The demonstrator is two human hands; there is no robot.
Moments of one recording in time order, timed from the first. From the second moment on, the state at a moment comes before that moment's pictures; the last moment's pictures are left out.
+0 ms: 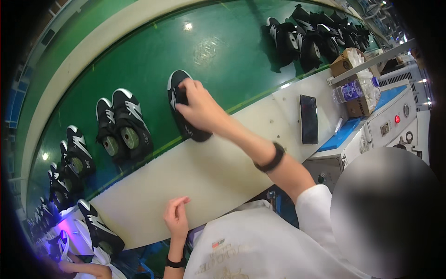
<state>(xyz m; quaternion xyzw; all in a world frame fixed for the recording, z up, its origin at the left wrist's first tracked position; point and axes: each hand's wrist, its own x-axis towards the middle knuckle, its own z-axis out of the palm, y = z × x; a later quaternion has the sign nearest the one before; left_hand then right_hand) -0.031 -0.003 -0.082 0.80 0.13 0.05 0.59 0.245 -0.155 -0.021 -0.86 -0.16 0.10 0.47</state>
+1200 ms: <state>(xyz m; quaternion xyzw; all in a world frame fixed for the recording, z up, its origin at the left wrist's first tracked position) 0.001 -0.064 -0.030 0.82 -0.03 0.00 0.57 0.050 -0.267 0.029 -0.87 -0.04 0.20 0.45</state>
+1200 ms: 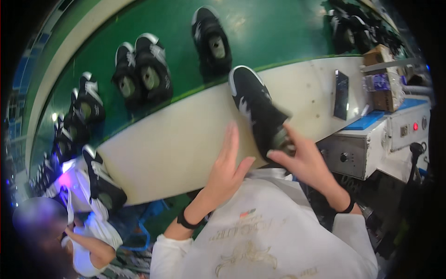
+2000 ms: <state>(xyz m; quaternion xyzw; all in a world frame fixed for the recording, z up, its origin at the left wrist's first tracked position) 0.027 -0.011 -0.003 0.89 -0.11 -0.08 0.44 0.117 -0.218 -0.017 -0.55 -0.03 0.34 0.76</state>
